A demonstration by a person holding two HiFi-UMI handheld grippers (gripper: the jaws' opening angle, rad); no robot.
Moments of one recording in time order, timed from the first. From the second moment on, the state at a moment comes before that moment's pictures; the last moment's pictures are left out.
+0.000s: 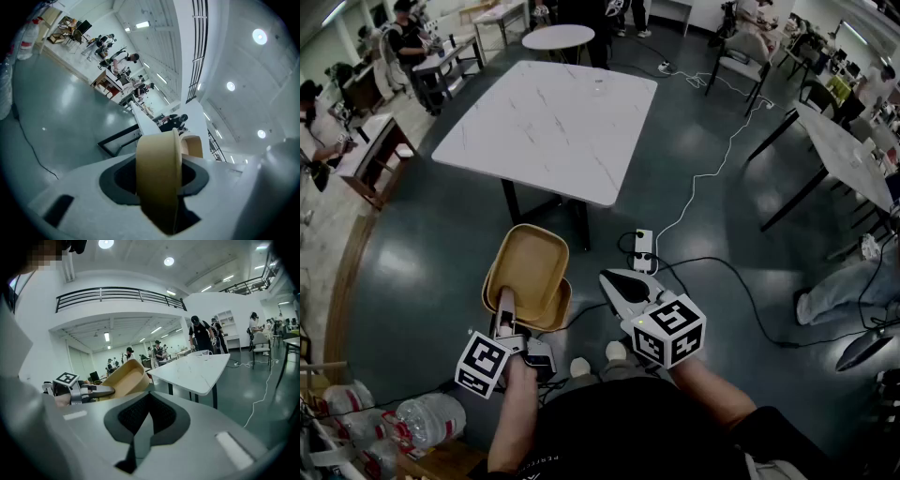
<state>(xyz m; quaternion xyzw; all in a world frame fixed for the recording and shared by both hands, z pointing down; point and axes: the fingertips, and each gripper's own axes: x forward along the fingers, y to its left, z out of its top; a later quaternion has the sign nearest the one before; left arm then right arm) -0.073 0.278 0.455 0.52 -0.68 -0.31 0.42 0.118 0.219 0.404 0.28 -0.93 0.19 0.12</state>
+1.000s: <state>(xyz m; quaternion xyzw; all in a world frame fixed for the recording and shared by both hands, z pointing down) -0.130 0.296 0.469 0.52 -0.67 -0.31 0.42 0.058 0.242 0.411 0.28 -0.93 0.18 0.12</state>
